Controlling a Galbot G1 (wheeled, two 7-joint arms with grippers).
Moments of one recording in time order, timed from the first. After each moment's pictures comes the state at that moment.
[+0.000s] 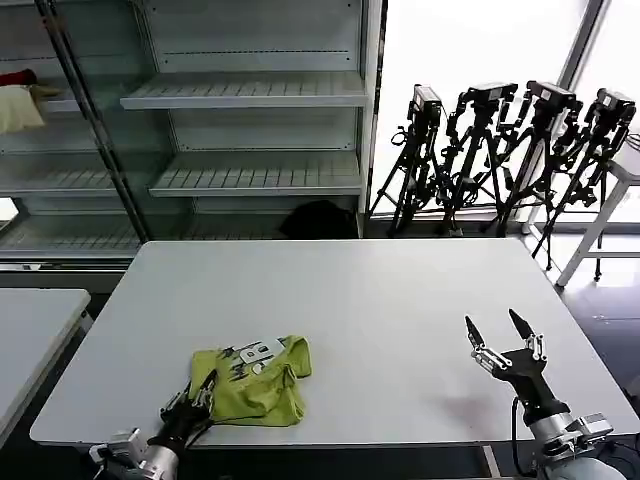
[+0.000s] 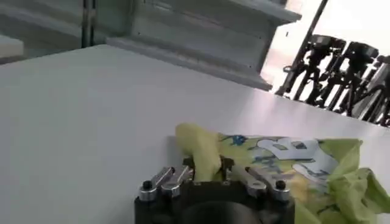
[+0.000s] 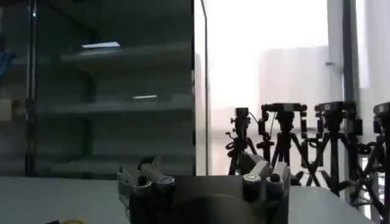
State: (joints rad) left arm 1.59 -1.23 -0.56 -2.07 -0.63 0.31 -0.14; right arm -1.58 0.86 0.61 2.02 0.65 0.24 0.04
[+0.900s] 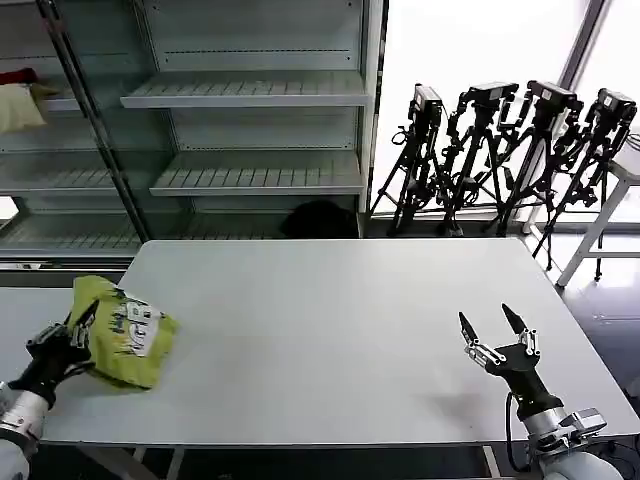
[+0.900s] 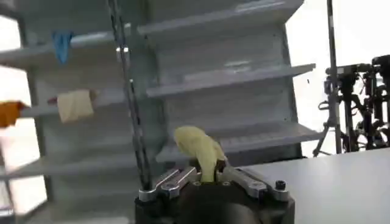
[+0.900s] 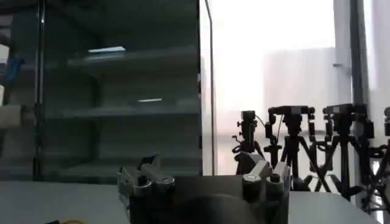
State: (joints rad) left arm 1.65 -0.83 -1.00 -2.08 -0.65 0.17 -0.03; right arm -1.55 0.86 0.58 2.02 0.66 0.23 0.04
